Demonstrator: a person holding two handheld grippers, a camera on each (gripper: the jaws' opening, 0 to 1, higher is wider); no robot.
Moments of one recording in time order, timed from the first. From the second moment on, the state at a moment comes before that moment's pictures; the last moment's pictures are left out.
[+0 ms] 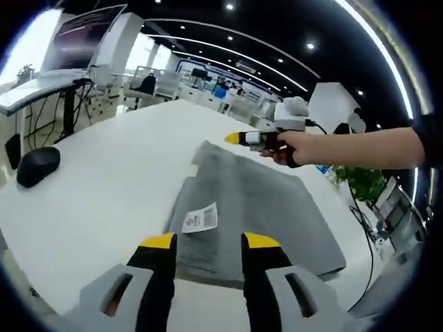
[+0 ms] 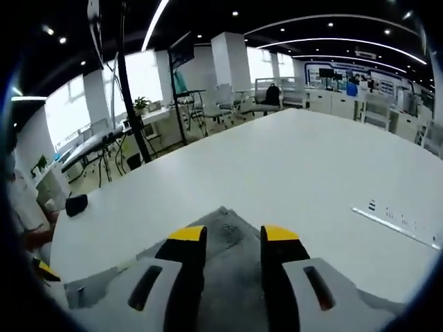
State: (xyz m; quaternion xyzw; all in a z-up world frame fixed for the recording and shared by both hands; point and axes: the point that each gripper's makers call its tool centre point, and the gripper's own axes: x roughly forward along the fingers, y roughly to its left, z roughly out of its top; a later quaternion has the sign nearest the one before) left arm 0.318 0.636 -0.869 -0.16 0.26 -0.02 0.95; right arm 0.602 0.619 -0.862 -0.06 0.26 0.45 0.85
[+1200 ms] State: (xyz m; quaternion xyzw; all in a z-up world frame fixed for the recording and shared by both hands) left arm 0.303 0.423 -0.817 -0.01 0.27 -0.27 0.92; right arm 0.567 0.423 -0.807 -0.09 0.27 0.44 0.85
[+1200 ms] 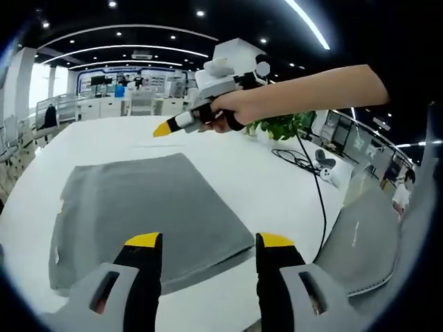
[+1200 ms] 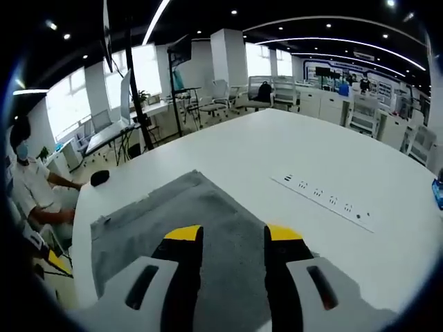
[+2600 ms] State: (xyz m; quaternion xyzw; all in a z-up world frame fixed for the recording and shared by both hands) left arm 0.315 0.333 -0.893 0.09 0.36 -0.40 0.84; right arm 0.607 0.339 -0.891 -0.04 0.34 0.39 0.86
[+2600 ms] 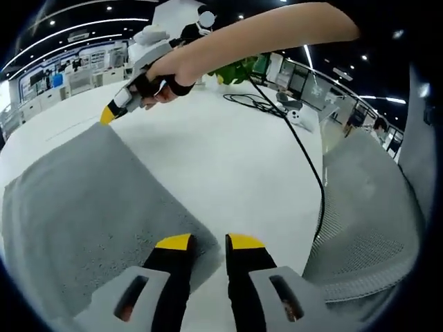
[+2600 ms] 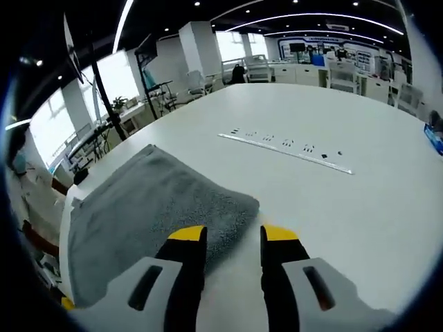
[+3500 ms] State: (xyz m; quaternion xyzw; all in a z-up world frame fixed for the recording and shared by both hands) left arm 0.321 0.316 -0.914 0.20 0.36 -0.39 0.83; right arm 0.616 0.339 -0.912 -0.01 0.34 0.39 0.86
